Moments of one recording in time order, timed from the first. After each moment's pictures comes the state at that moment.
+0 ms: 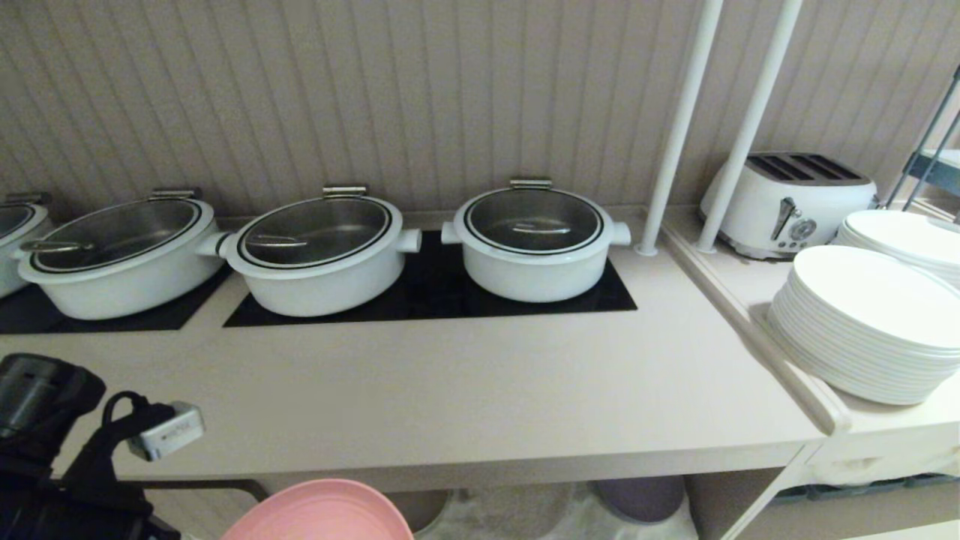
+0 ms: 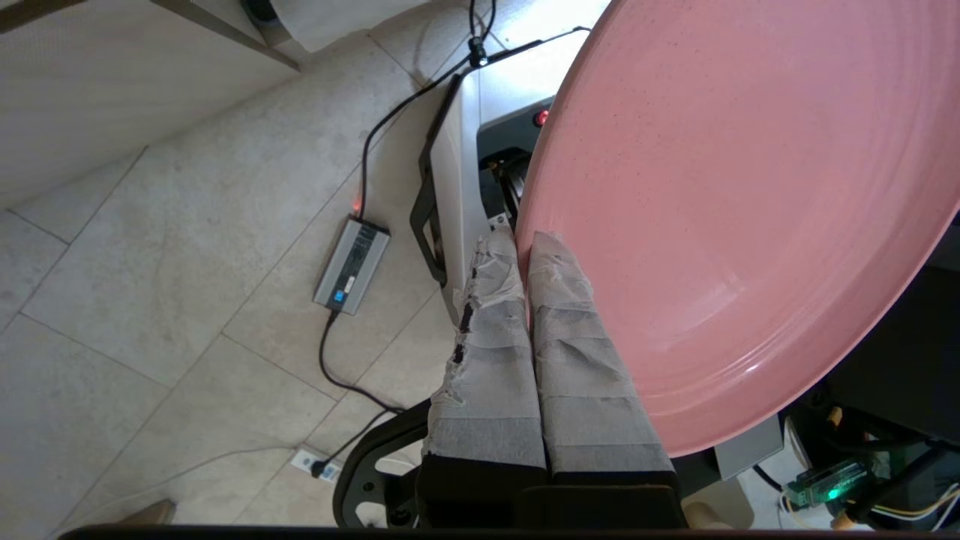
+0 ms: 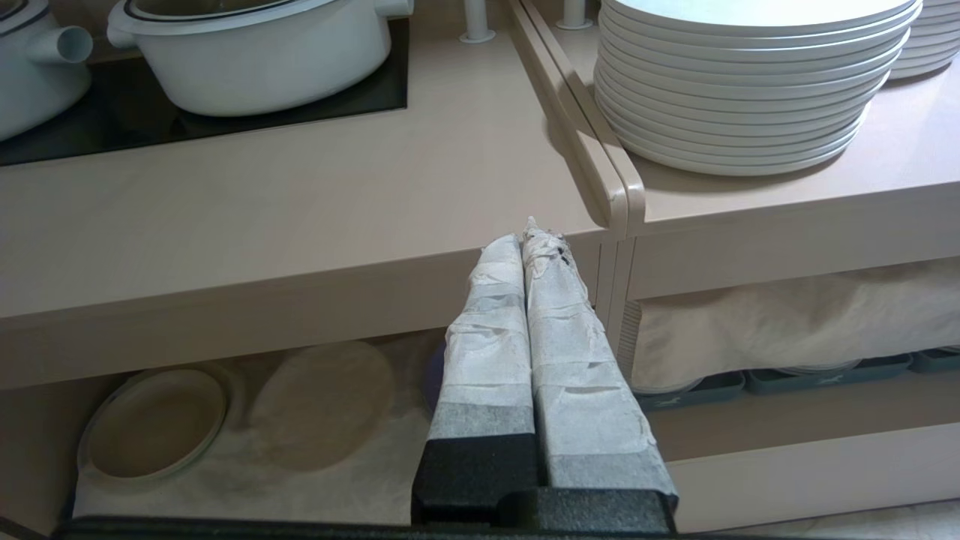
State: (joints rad) left arm 0.05 1.35 -0.59 0.50 -0.38 0.33; right arm 0.00 0.00 0.00 -0.01 -0.06 0.10
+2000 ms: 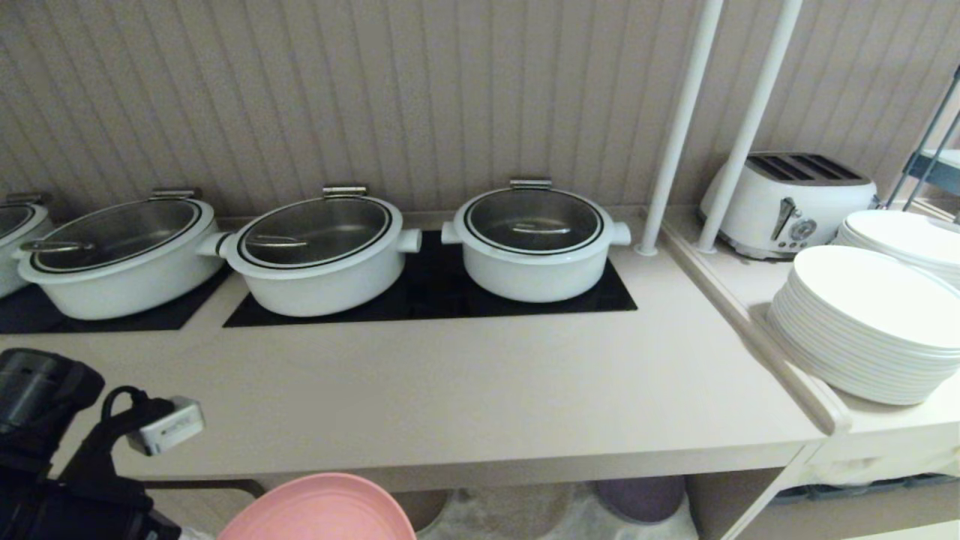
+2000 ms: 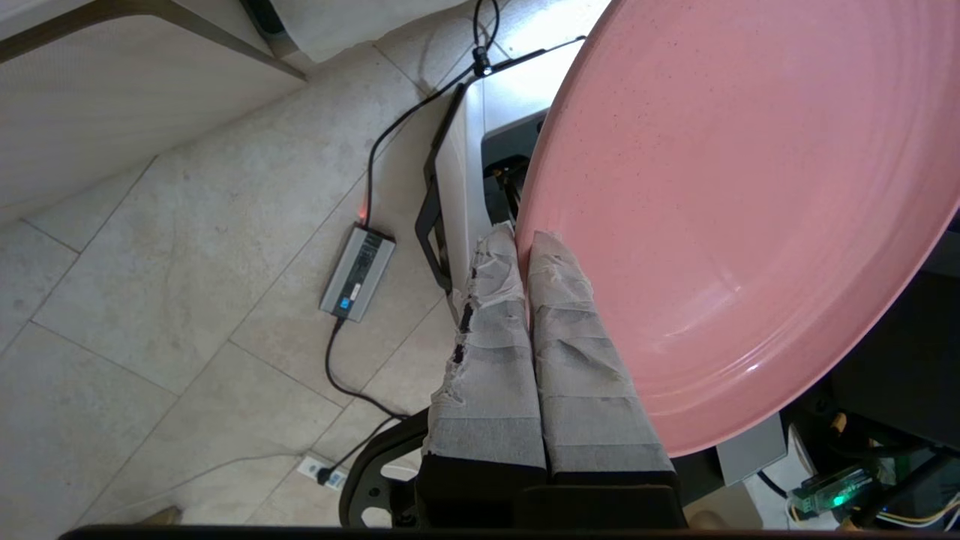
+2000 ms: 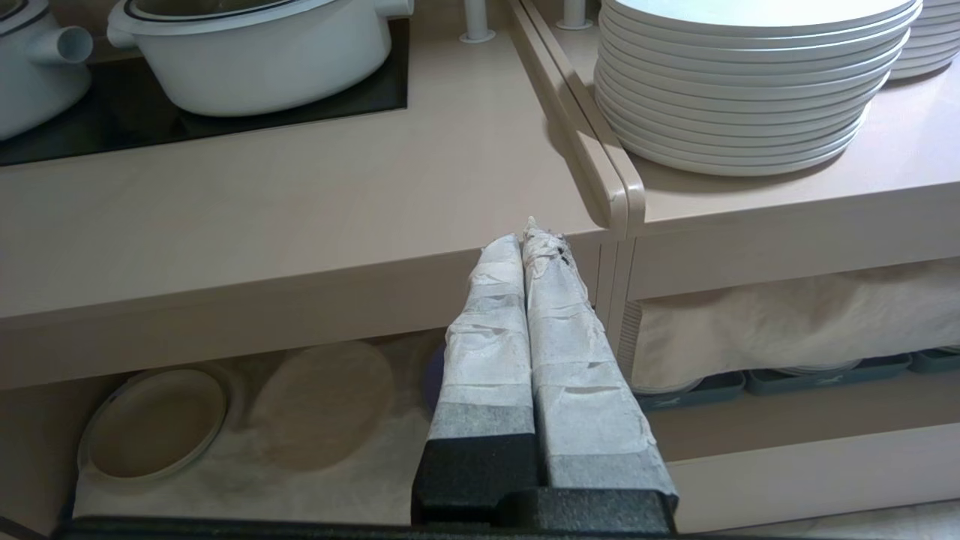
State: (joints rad) left arm 0.05 1.34 -0.60 0.50 -0.38 0.33; right arm 0.00 0.00 0.00 -0.01 -0.06 0.10
